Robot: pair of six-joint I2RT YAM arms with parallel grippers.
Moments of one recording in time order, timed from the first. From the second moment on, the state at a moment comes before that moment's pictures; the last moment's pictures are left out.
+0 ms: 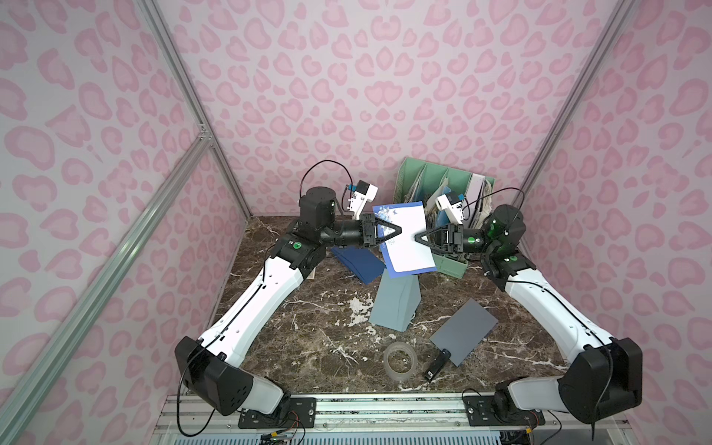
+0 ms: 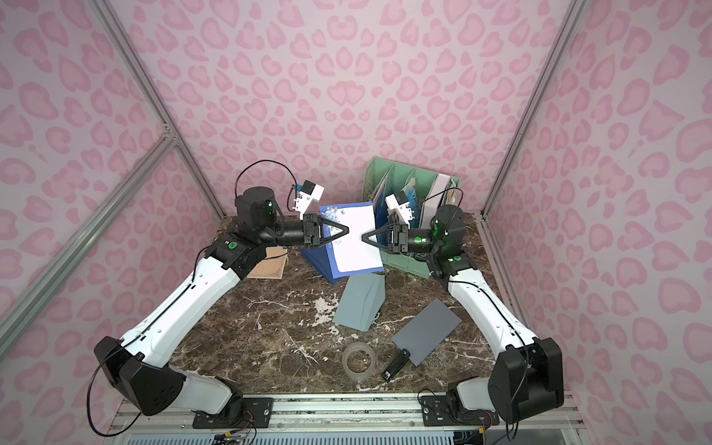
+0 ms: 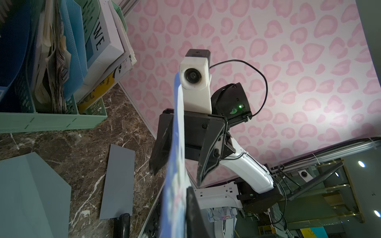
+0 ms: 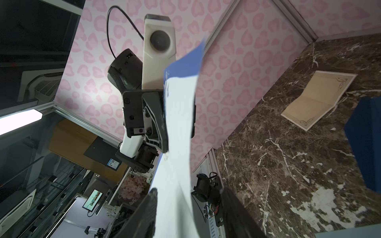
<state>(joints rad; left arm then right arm) -0.51 1.46 1.54 -0.28 0.88 -0.82 0.31 1.37 1.14 0.37 -1.27 1.04</state>
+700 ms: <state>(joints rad) -0.50 1.47 1.53 -0.31 0.85 -0.82 0.31 1.38 1.11 0.46 -1.25 1.13</state>
